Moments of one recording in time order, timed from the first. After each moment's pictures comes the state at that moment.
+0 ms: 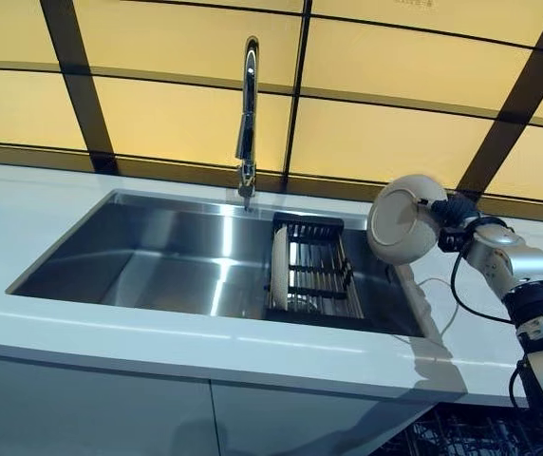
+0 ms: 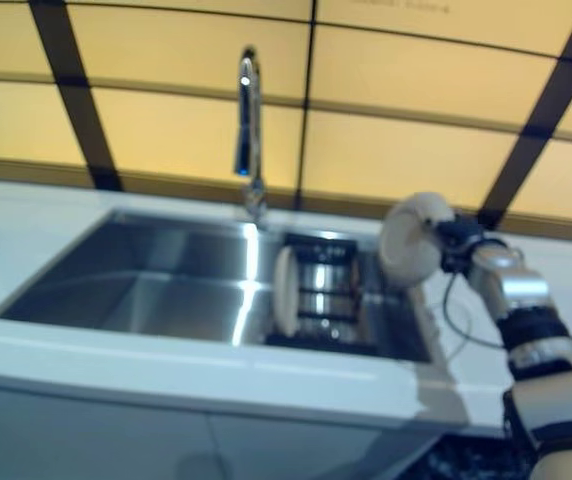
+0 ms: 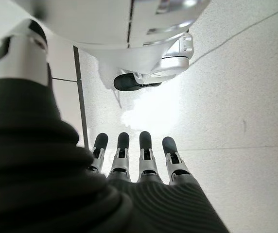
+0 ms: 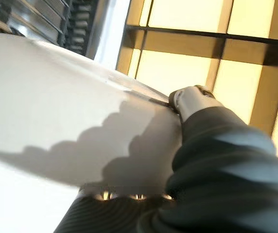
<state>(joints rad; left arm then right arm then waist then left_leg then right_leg) -0.01 0.29 -0.26 1.24 -0.16 0.21 0.03 -0.94 -0.84 0.29 0.74 0.70 0.29 0.02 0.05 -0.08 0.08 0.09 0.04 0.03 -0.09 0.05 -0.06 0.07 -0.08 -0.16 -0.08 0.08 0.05</state>
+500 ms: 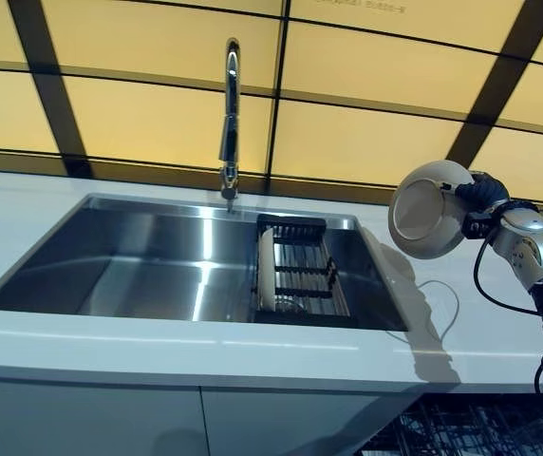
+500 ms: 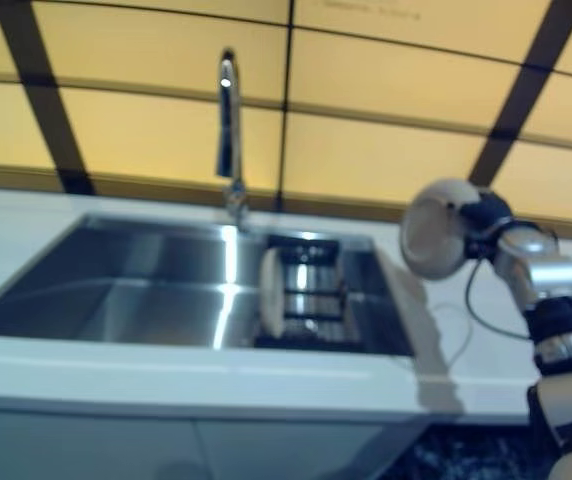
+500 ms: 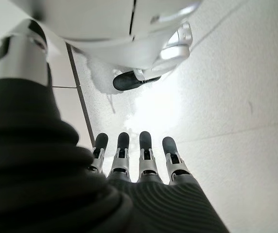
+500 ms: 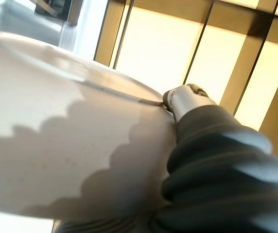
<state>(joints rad) -0.02 0.33 -0.30 1.25 -0.13 0.22 0.03 -0.95 -0.91 0.29 0.68 0.70 0.29 0.01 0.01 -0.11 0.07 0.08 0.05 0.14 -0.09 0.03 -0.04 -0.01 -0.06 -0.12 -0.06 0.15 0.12</state>
